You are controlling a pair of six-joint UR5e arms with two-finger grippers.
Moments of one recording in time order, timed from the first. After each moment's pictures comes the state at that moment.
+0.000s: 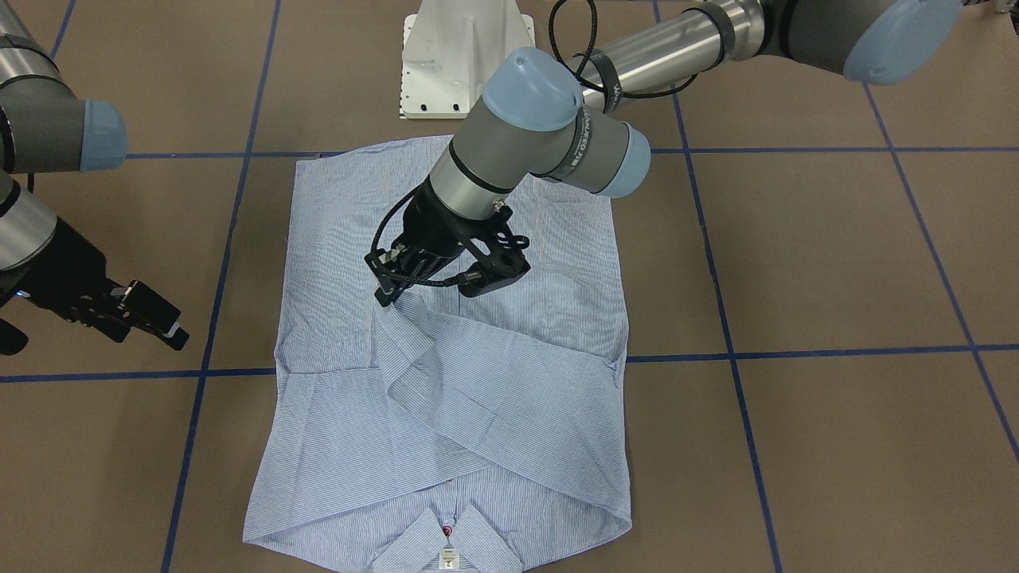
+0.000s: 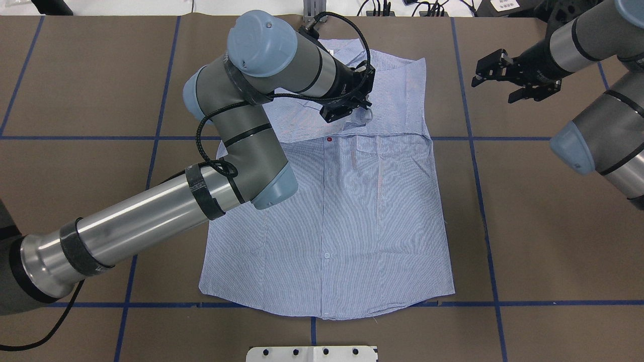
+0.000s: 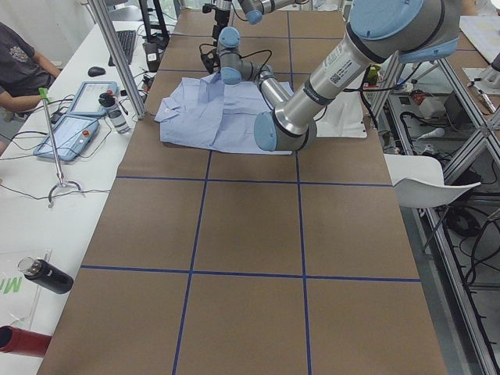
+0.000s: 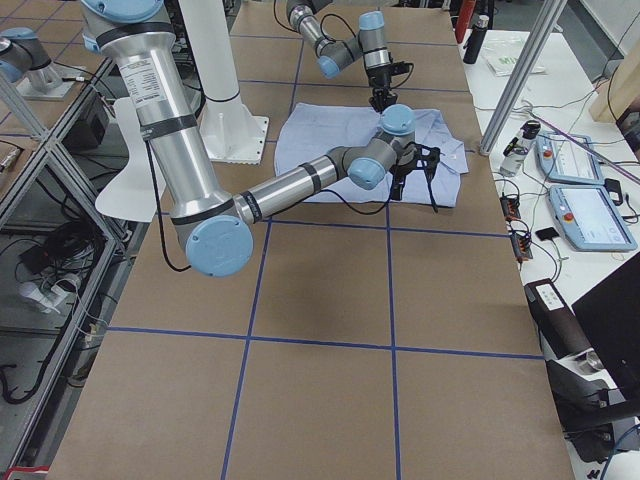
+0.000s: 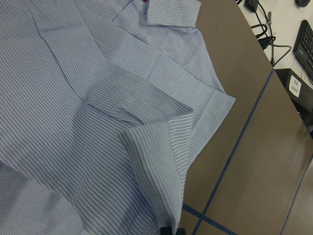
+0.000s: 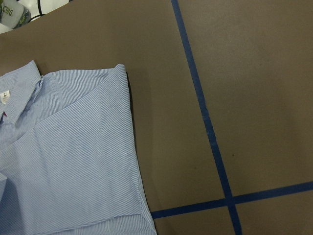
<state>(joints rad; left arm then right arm) -0.65 -2.57 -1.26 -2.27 -1.94 -1.98 1.06 -1.23 1.65 -1.13 2.23 1.20</state>
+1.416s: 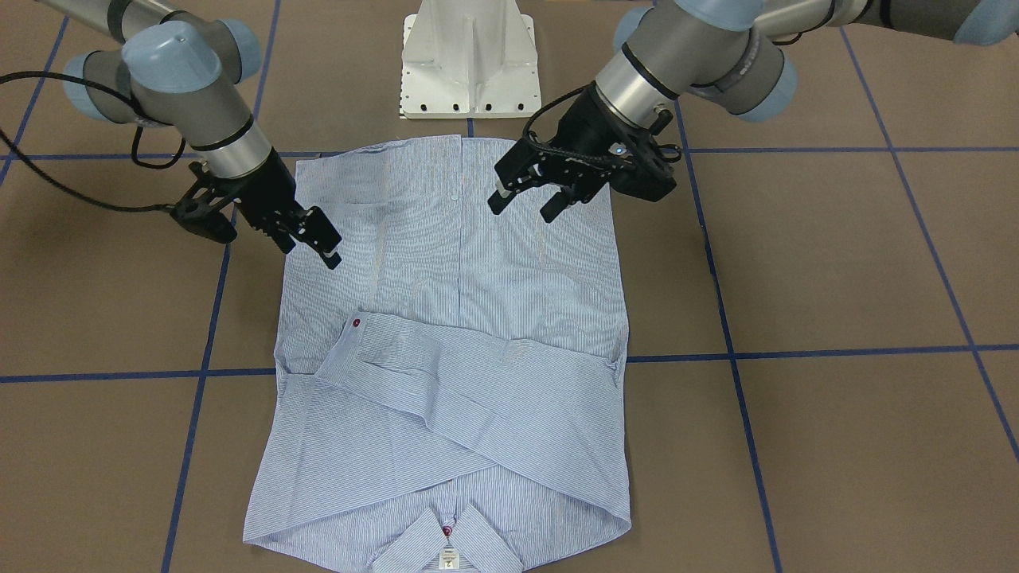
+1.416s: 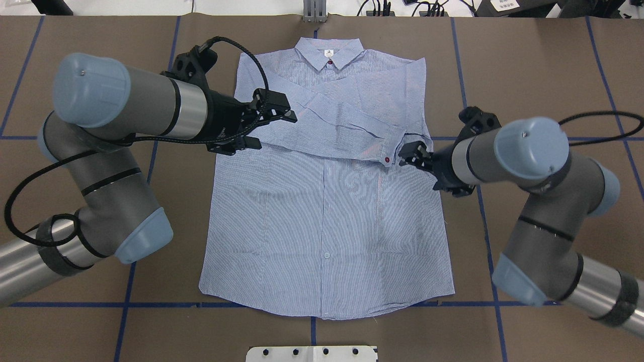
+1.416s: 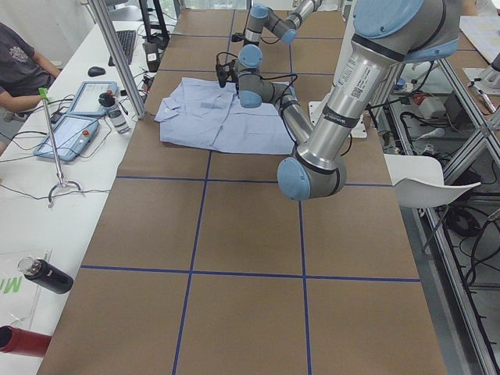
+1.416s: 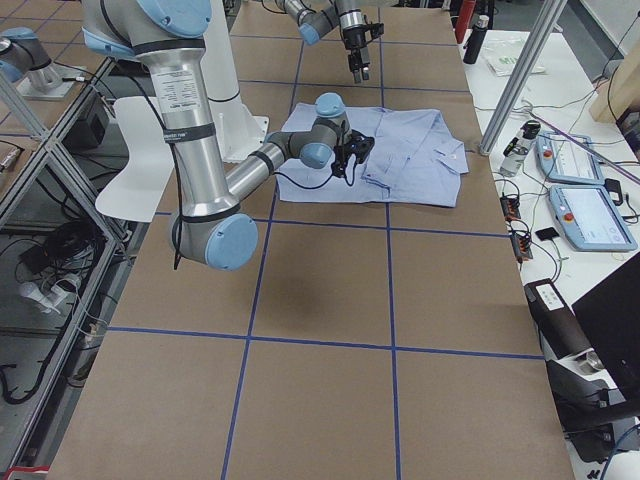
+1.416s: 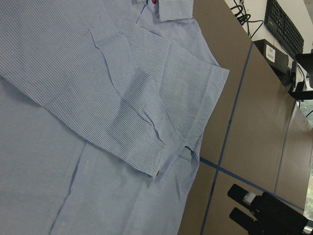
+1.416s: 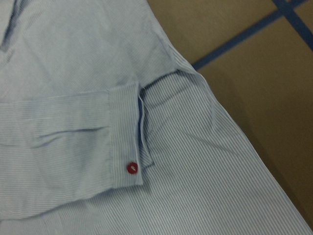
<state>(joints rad) -0.69 -2.10 -1.80 -2.24 -1.96 -1.70 0.56 -1.35 1.89 -1.13 1.78 1.81</state>
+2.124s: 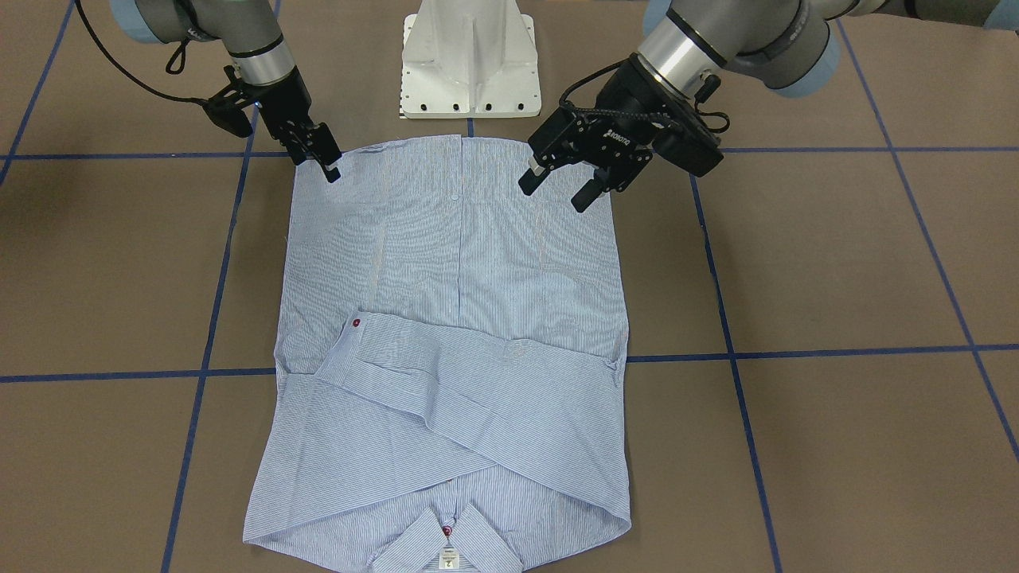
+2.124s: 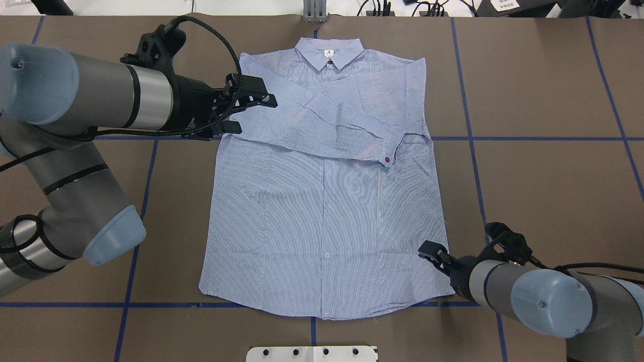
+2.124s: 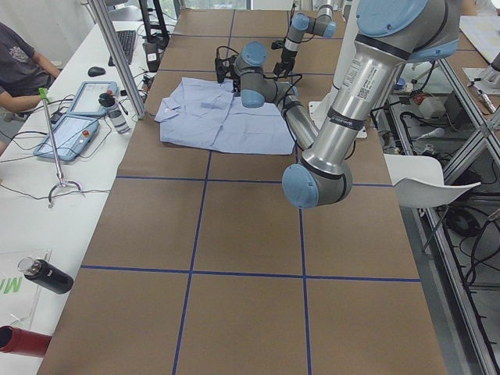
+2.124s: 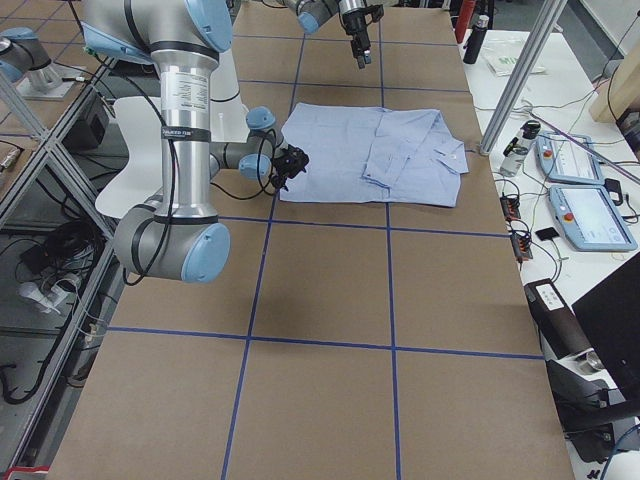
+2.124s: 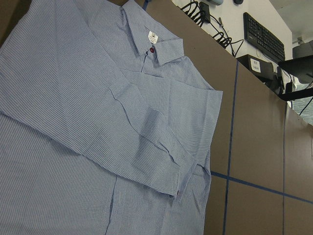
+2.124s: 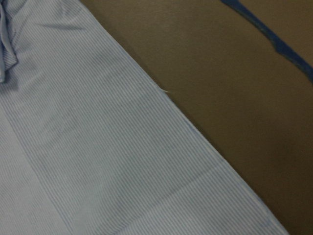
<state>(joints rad) -0.72 -2.06 -1.89 -2.24 -1.92 -1.66 0.18 -1.63 2.11 -1.12 1.45 2.17</state>
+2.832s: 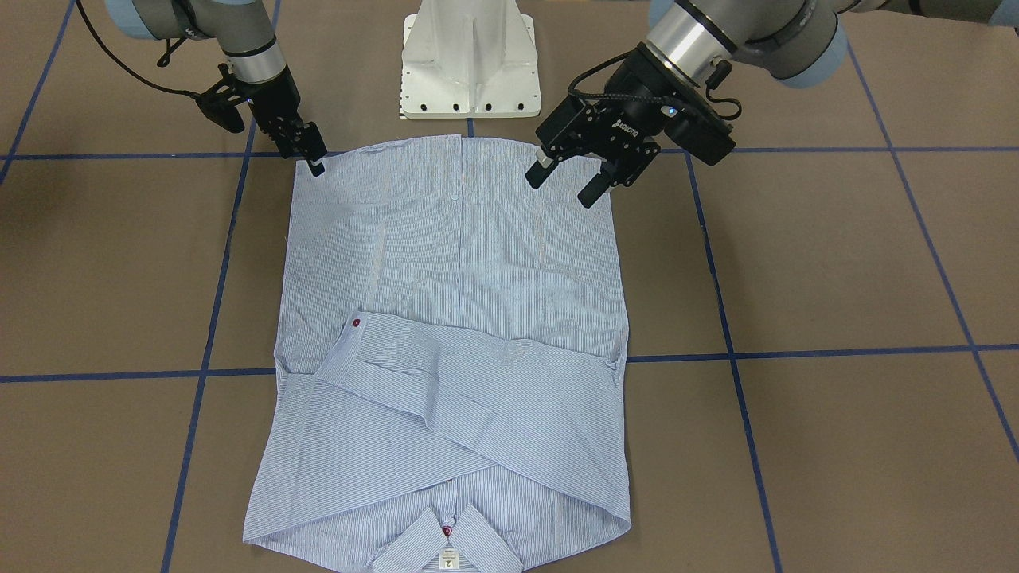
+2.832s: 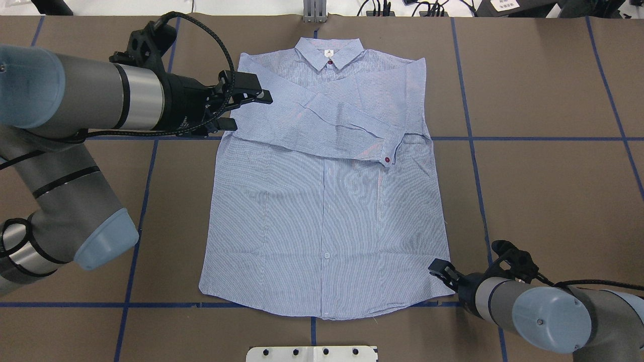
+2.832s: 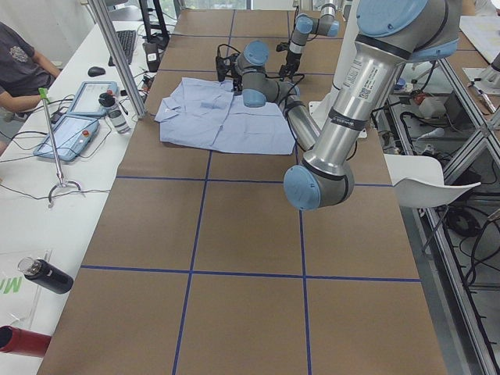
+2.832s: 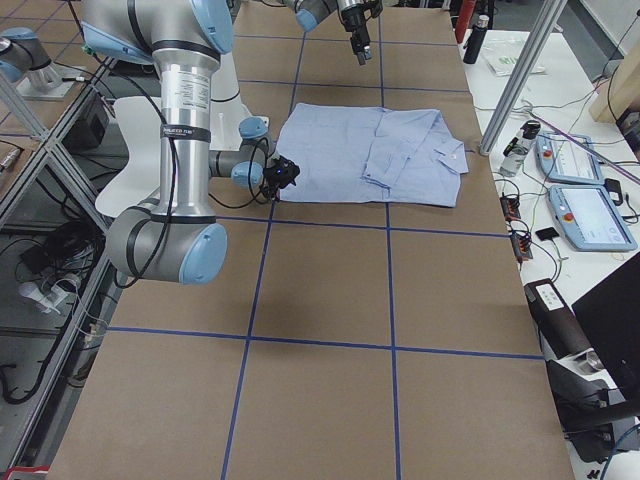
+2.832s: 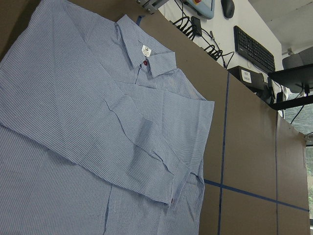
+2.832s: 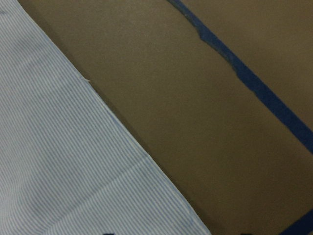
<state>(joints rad) -0.72 -2.04 -1.92 -2.23 -1.91 -1.66 0.14 -1.65 2.07 -1.12 1.44 2.19</state>
